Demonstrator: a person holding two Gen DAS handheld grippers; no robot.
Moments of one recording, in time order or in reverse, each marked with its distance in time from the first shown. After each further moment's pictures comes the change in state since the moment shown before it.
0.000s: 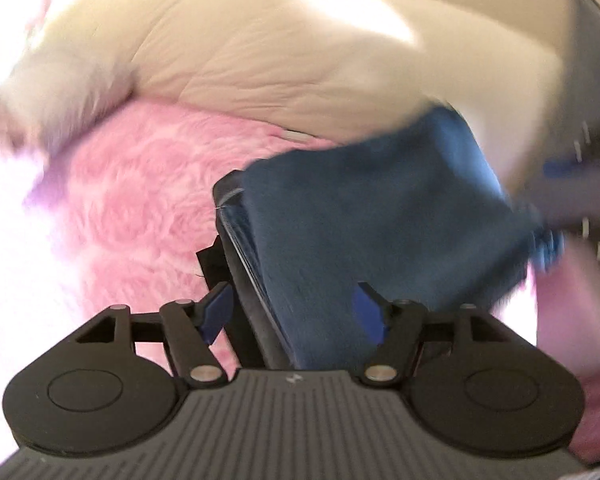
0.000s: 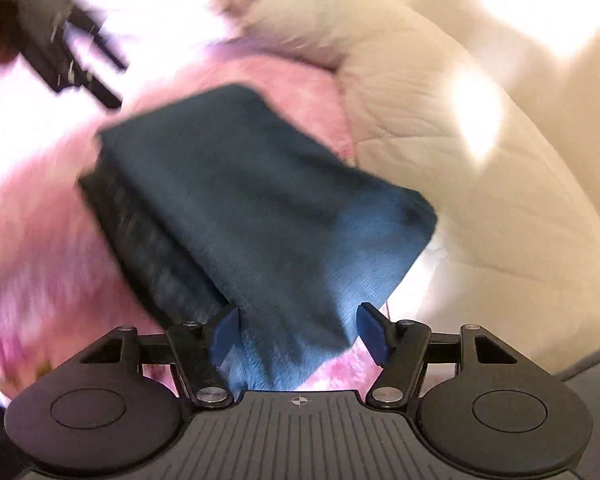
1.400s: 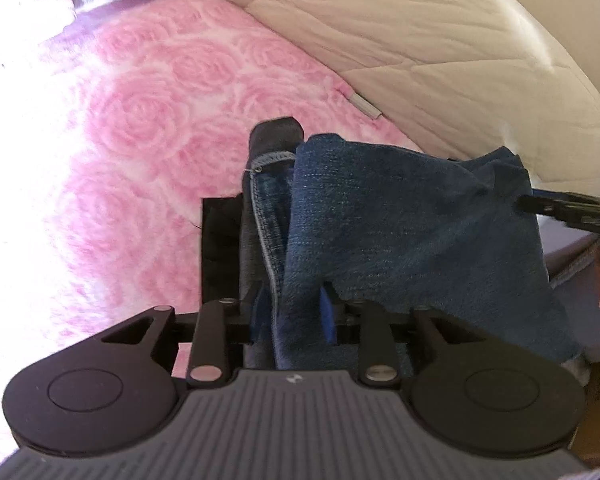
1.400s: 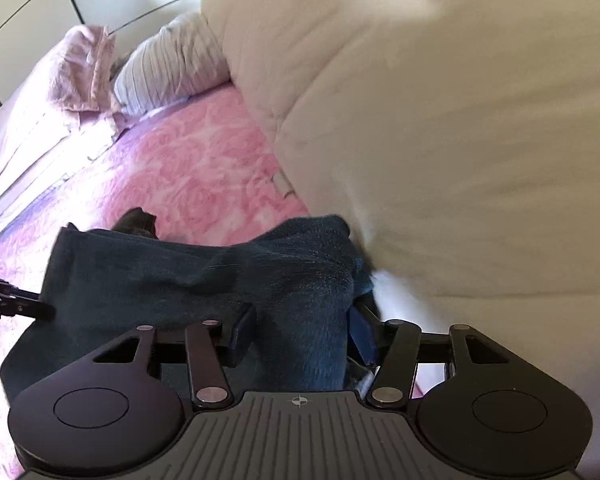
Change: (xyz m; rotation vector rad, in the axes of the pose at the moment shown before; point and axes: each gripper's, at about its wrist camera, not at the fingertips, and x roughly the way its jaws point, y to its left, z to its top) left arm 0.053 0.060 0.012 -0.310 0.172 -0.003; right arm 0.110 -0.138 0.045 0.544 -0.010 0.193
